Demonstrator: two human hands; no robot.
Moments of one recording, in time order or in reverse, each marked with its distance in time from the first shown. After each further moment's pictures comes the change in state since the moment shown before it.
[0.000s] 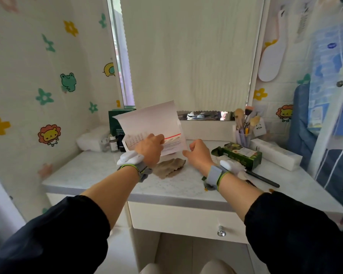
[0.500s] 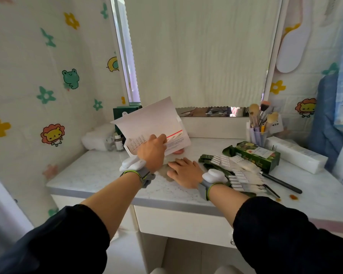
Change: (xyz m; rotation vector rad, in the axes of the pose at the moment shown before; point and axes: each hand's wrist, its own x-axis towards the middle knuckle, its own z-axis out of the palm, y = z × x) left_hand 0.007 -0.015 0.022 -0.026 0.082 -0.051; right_hand 0.009 0.026 0.068 -0.695 -0.469 -0.339
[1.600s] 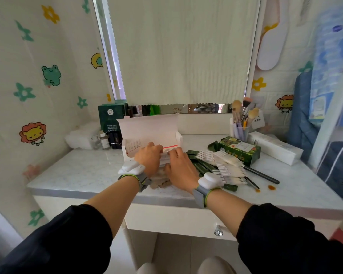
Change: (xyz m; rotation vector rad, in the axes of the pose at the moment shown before) left_hand -0.008 0.020 0.033 0.105 -0.160 0.056; right_hand -0.046 -0.006 -0.014 0.088 0.389 0.031
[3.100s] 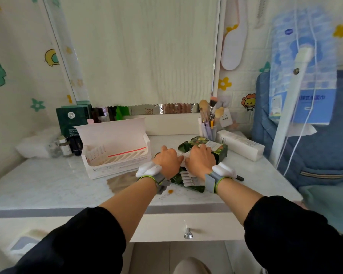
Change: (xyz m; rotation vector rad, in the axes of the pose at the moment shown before) left_hand 0.022 0.148 0.018 -0.183 -0.166 -0.022; right_hand -0.008 0.117 -0.059 -0.235 -0.003 0.499
